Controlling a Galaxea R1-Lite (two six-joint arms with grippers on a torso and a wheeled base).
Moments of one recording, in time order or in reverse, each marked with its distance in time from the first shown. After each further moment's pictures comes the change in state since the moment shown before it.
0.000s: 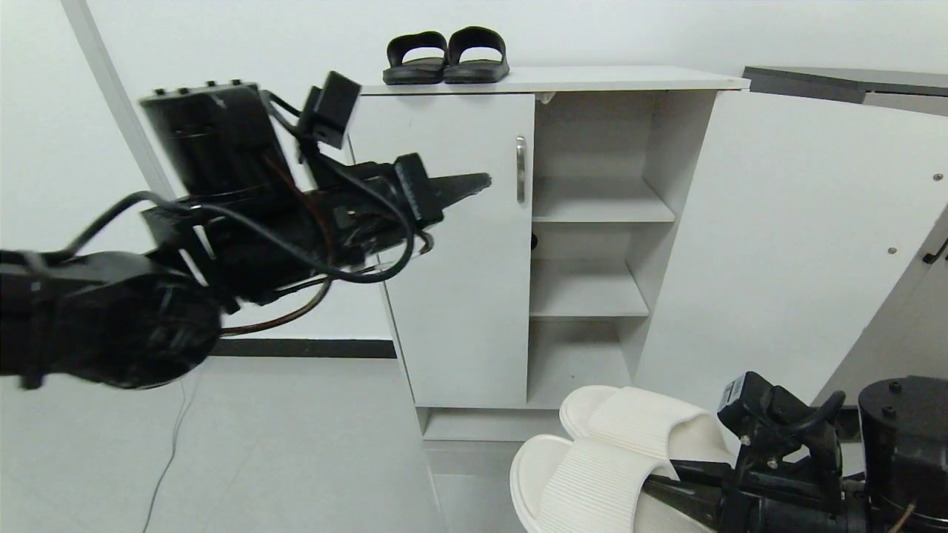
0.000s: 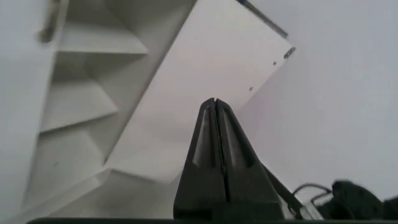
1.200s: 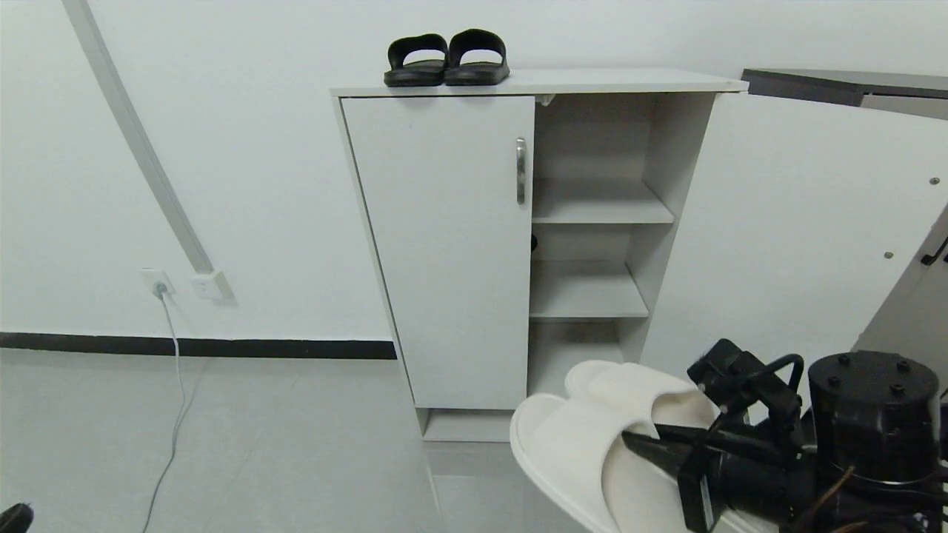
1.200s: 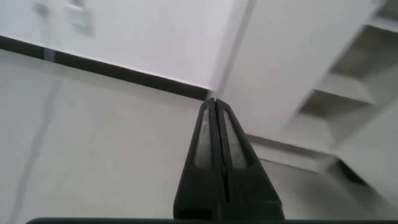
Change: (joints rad) left arm 0.464 -1.229 0.968 0.531 0.626 0.338; right arm 0.003 0.096 -0.105 -0.005 -0.159 0.101
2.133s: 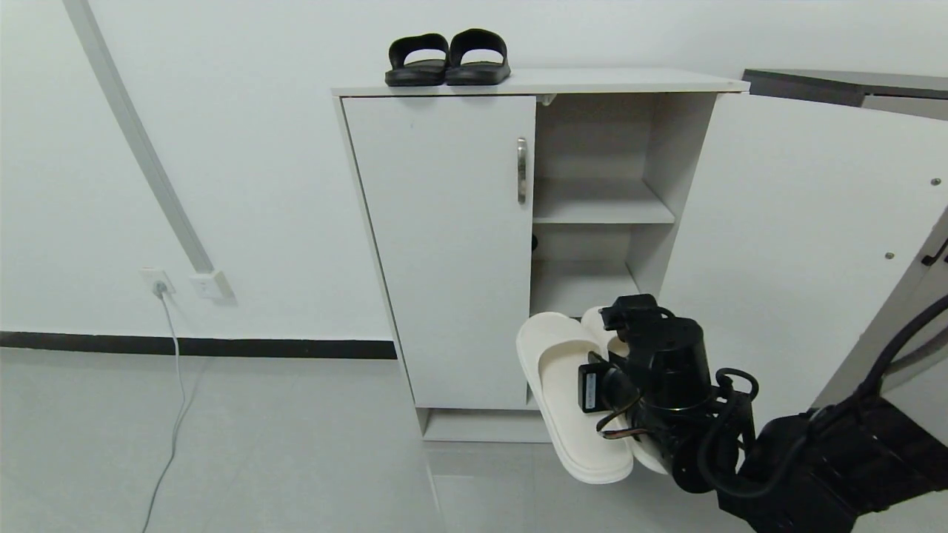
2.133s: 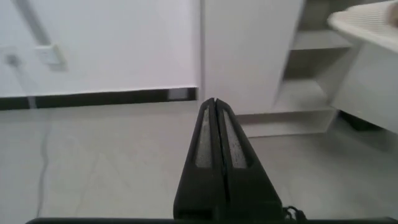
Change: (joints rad) left arm -0.017 -0.350 0.099 0.182 -0.240 0.208; right arm 0.031 0.409 -0.359 -0.107 -0.562 0.169
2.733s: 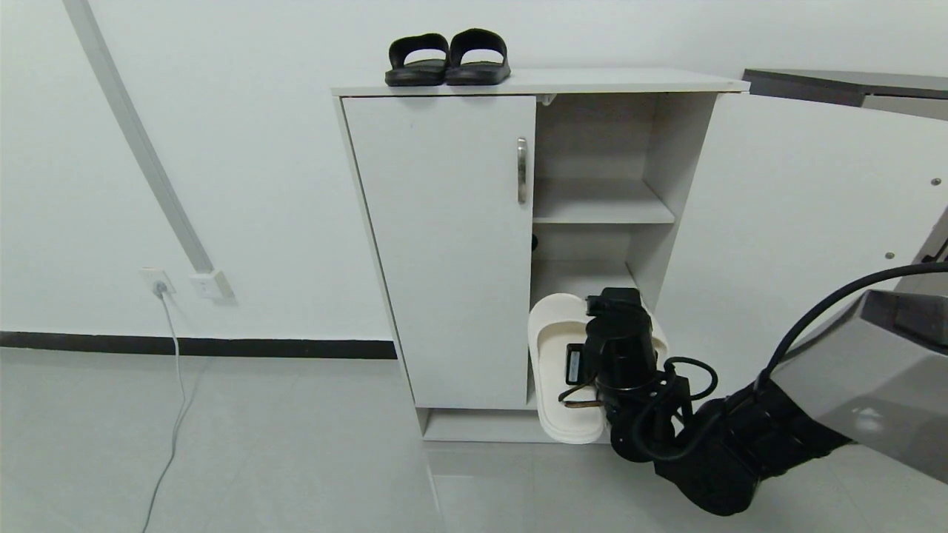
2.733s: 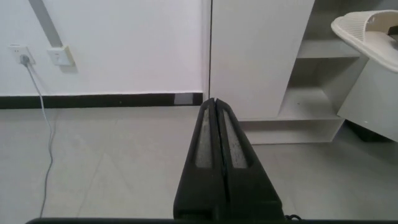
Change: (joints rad) left arm 0.037 -0.070 0.001 0.006 0.047 -0.025; right arm -0.020 0.166 -0.180 -0.023 -0.203 0.026
